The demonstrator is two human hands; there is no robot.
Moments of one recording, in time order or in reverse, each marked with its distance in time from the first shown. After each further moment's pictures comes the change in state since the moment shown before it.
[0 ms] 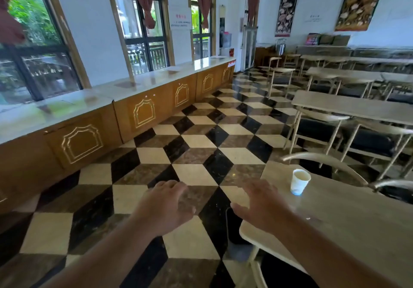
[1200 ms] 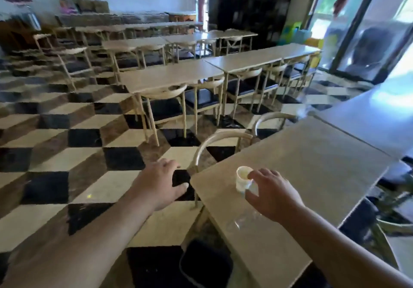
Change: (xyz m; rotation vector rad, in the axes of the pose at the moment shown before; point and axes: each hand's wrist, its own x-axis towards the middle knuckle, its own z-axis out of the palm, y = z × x) left_hand 0.673 0.037 0.096 -0.156 -0.278 0.989; right_hand 0.322 0.114 0.031 -0.161 0.184 1.165
